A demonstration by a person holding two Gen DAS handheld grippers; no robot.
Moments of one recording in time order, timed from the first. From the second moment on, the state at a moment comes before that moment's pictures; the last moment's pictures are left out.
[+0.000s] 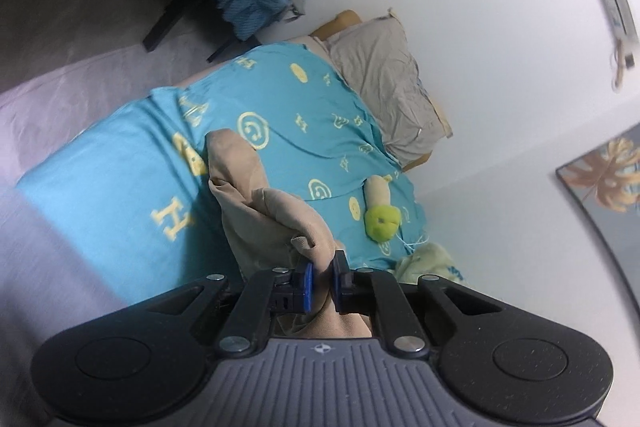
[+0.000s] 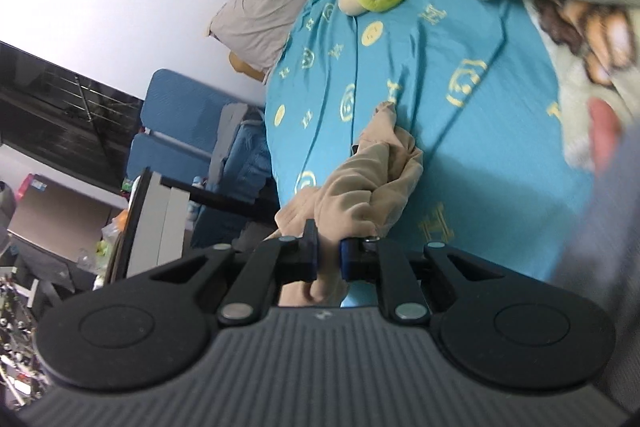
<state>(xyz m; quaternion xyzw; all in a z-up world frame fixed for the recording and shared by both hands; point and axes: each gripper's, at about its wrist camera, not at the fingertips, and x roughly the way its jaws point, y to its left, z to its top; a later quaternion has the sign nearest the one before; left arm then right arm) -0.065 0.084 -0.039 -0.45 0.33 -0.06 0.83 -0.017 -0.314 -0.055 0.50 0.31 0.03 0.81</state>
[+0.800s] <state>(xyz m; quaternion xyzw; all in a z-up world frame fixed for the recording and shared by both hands) 0.191 0.077 -0.155 -0.29 0.38 0.02 0.88 0.224 -0.306 -0.161 0.48 0.42 -0.01 0.77</state>
